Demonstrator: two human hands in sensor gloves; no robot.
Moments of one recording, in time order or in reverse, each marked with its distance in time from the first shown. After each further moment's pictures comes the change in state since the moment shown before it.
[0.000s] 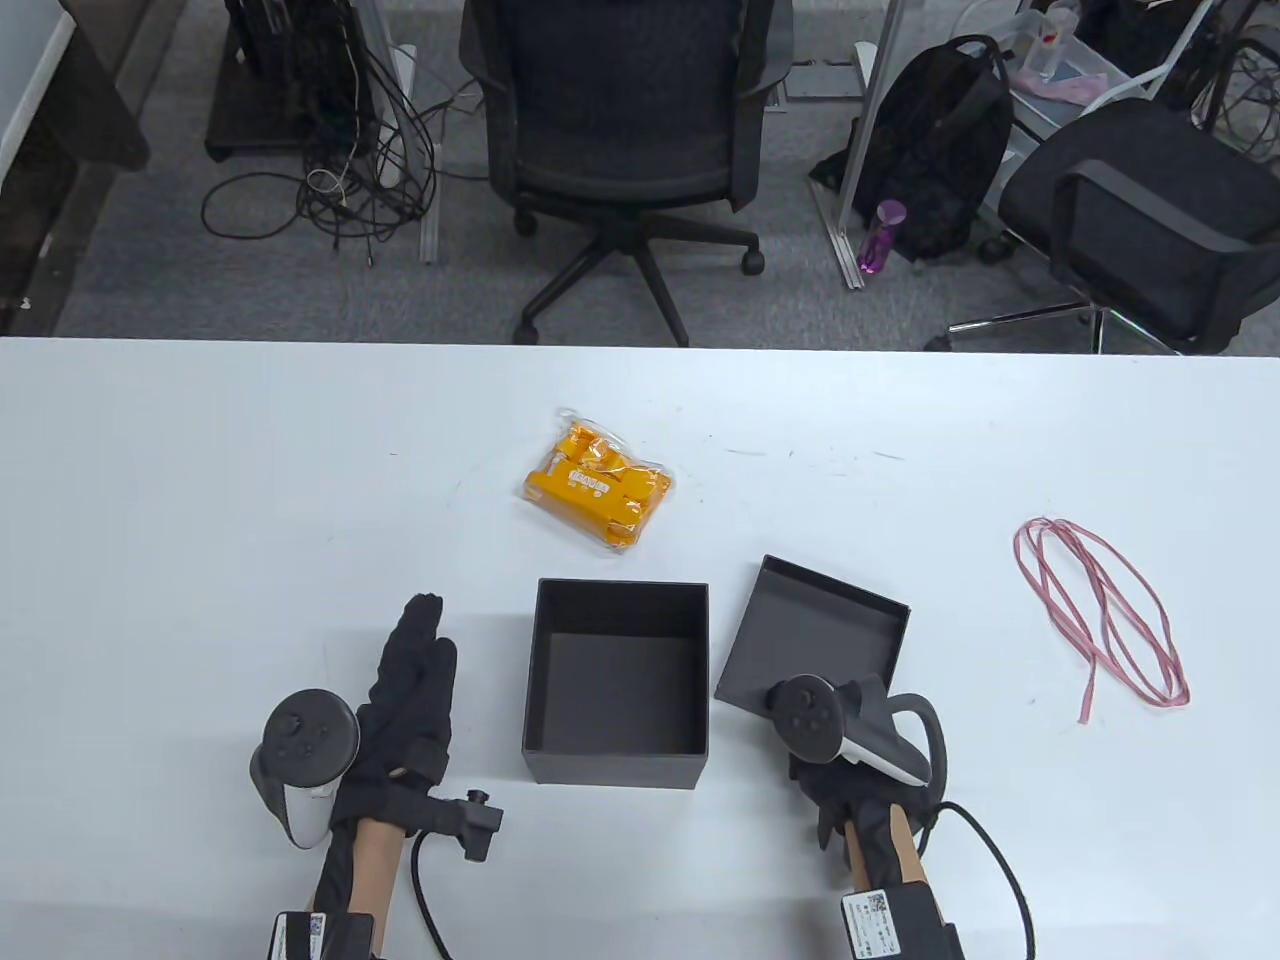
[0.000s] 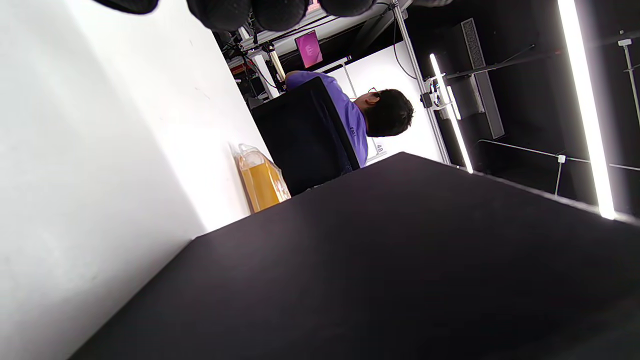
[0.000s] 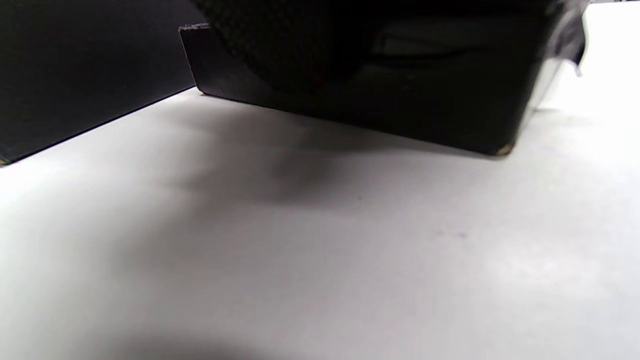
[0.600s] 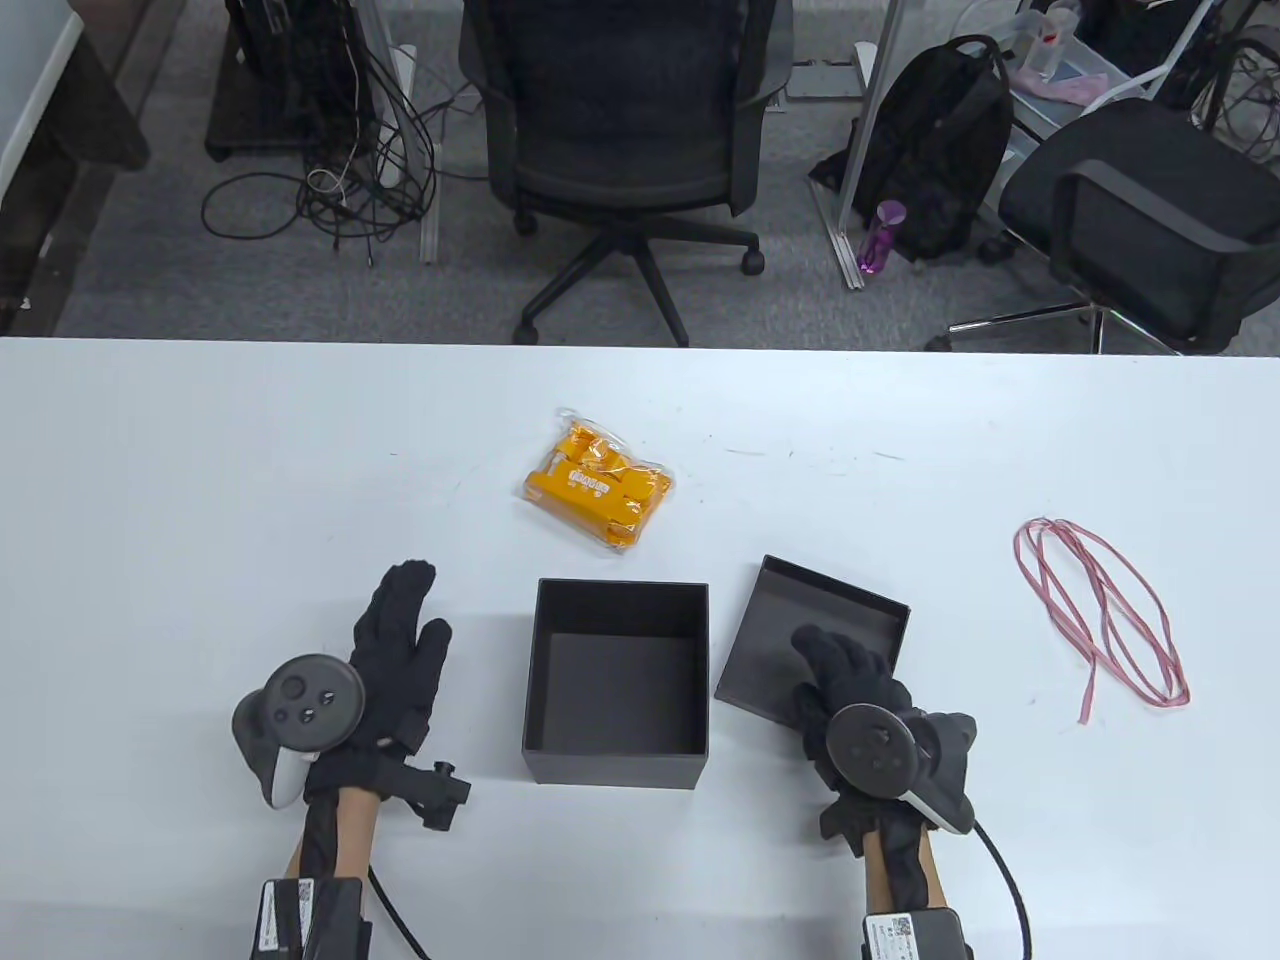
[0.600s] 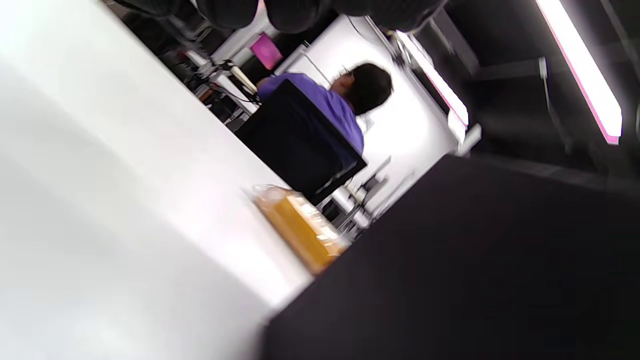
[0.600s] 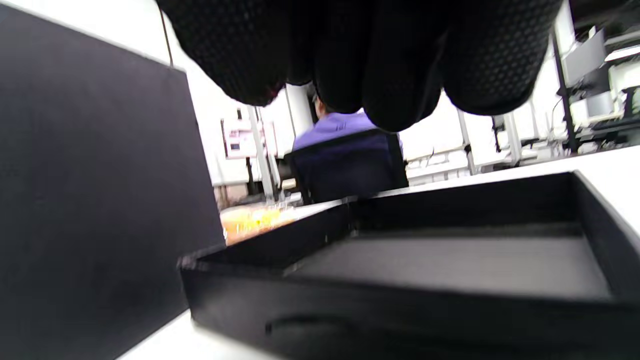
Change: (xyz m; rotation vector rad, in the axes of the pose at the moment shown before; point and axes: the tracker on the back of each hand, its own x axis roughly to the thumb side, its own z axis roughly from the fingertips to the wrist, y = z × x) left_hand 0.026 0.017 -0.047 -0.087 -0.120 -0.467; right_hand -0.010 -0.038 0.039 -0.604 -0.010 -0.166
